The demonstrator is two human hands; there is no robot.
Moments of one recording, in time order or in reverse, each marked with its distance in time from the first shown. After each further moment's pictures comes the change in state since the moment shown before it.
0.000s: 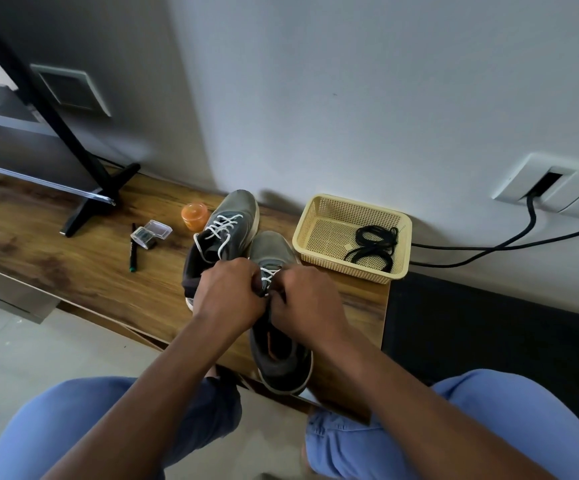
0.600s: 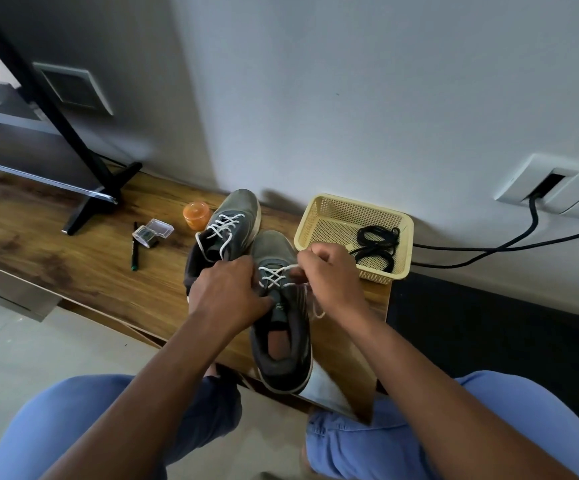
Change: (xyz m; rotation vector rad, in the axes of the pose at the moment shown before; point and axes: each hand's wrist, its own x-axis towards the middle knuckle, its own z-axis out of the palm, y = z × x) left_hand 0.003 -0.008 0.001 0.117 -0.029 0.008; right_hand 0.015 0.021 -0.020 0.732 0.126 0.397
